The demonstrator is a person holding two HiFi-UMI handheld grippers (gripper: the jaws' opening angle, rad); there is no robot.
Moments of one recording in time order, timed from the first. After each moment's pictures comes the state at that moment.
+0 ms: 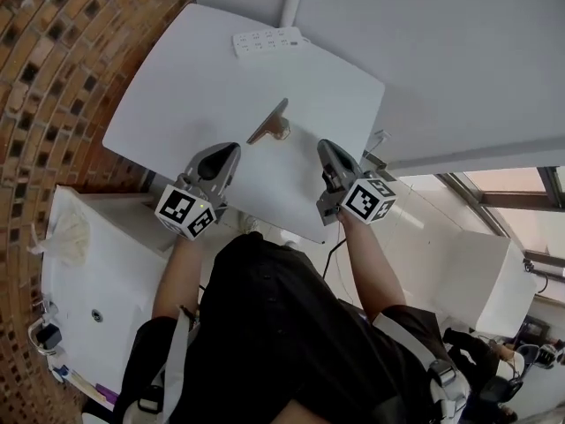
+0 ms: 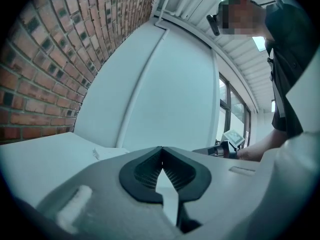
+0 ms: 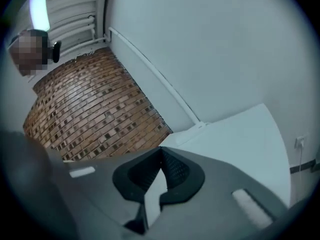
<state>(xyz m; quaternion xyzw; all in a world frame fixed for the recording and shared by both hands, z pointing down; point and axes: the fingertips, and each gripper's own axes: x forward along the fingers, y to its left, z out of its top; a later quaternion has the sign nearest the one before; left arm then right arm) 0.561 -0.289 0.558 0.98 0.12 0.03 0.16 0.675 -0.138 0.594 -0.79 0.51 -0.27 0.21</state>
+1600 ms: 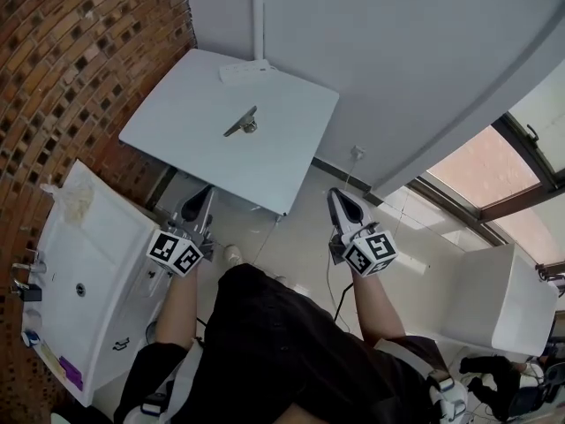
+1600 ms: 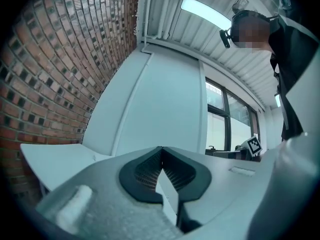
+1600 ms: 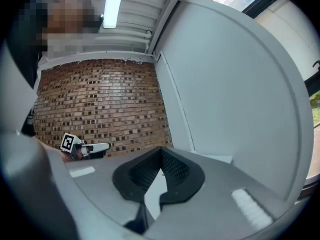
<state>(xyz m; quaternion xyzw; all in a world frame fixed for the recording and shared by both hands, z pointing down) 0.393 -0.108 0.474 0.99 0.04 -0.05 0.13 0.533 0.121 0.489 -0.83 0.55 -0.07 0.08</state>
